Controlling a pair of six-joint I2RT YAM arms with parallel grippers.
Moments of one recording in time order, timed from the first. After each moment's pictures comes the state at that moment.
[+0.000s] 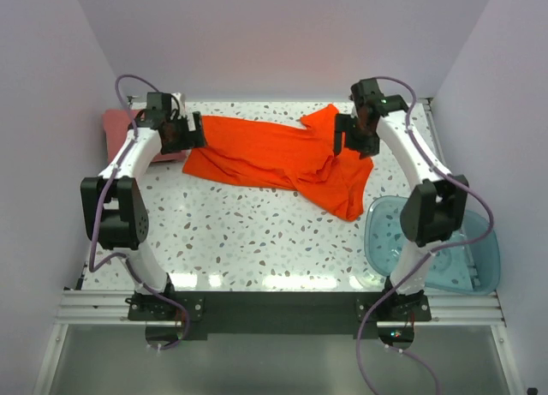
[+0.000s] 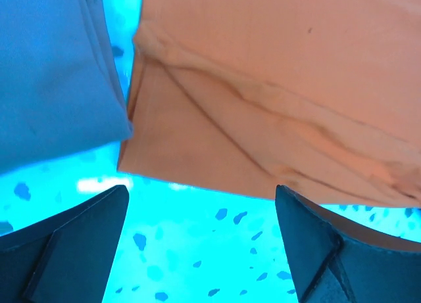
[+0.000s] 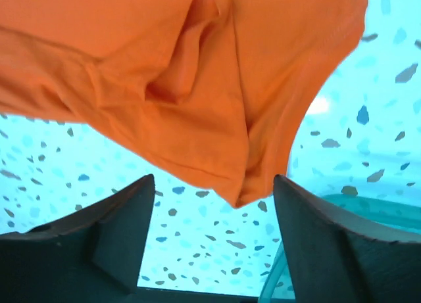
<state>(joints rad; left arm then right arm) 0.01 1.81 1.48 -0.57 0.17 -0.20 0.23 1.89 1.84 -1.09 0.03 0.30</state>
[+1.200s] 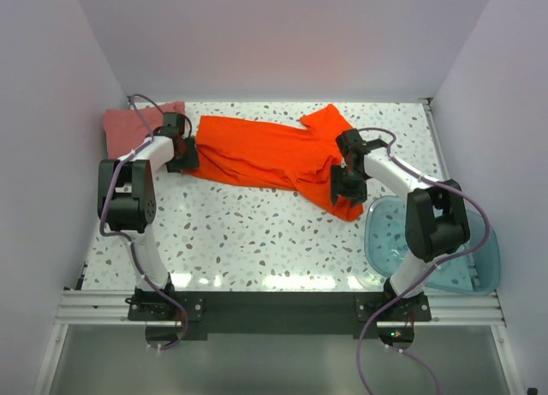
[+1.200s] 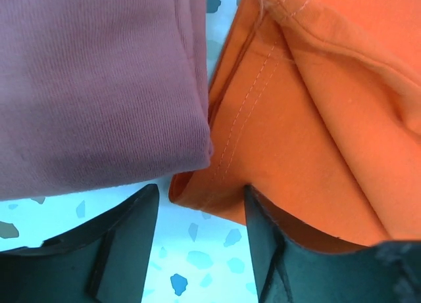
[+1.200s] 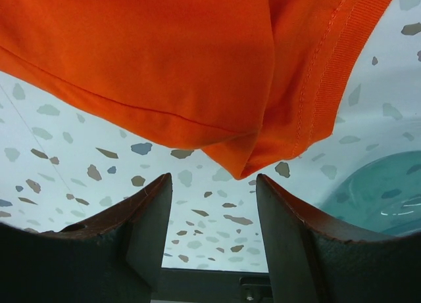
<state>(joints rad) -0.02 1.97 1.36 -0.46 -0.11 -0.23 0.32 1.73 1.25 -0.91 0.01 0.39</state>
